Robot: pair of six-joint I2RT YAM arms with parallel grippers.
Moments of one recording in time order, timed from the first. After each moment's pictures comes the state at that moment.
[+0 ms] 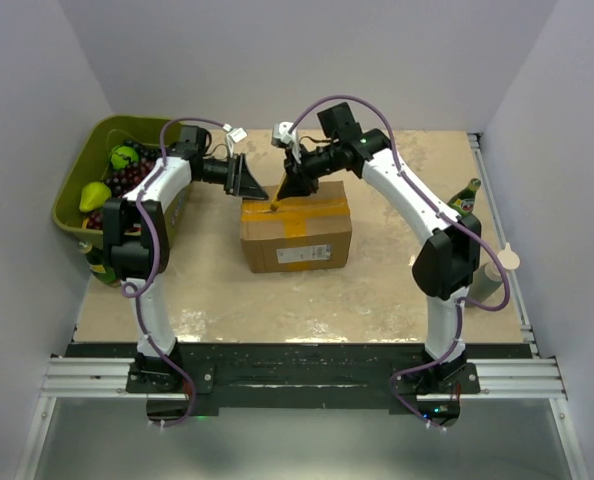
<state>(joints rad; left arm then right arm) -0.09 2.06 1.66 -0.62 1.22 0.11 0.53 2.01 2.02 -0.83 -0.84 -0.60</state>
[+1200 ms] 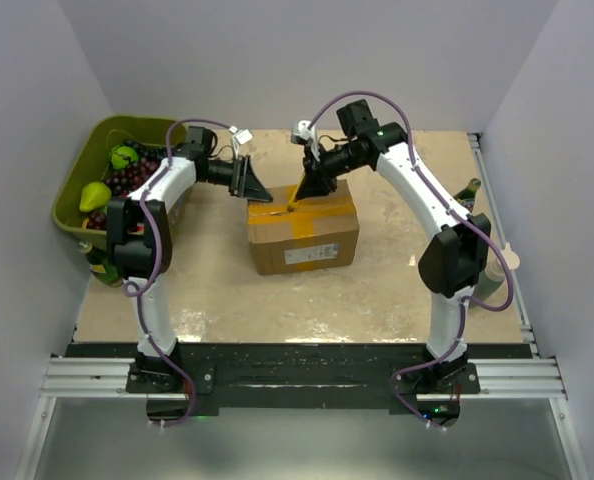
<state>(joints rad) -0.12 2.08 1.66 -0.64 1.22 0.11 0.44 2.00 2.03 -0.99 -0.88 -0.68</state>
